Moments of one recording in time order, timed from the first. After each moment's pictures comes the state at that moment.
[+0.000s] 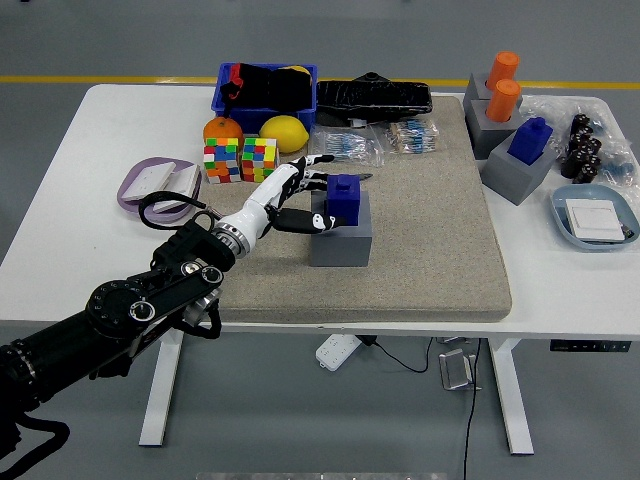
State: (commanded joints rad) left arm -0.76 0.10 -0.44 -0.87 0.82 0.26 -0.21; right arm 0.05 -0.33 2.02 0.18 -1.70 0.16 -0.21
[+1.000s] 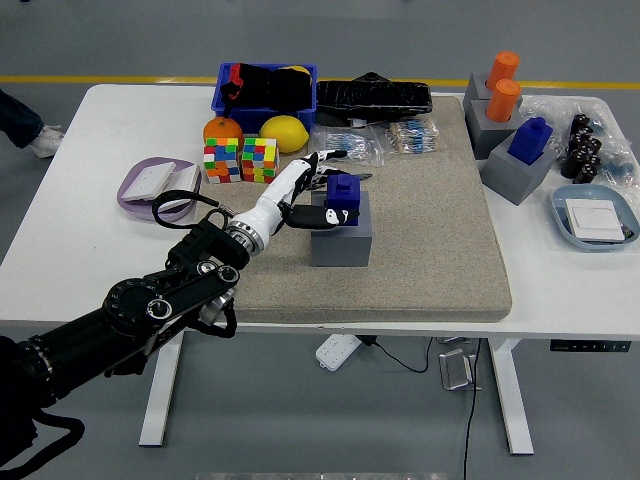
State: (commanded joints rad) left arm -0.79 0.05 -0.42 -0.84 0.81 0.30 -0.22; right arm 0.06 -0.33 2.00 0.18 -1.69 0.16 -0.21
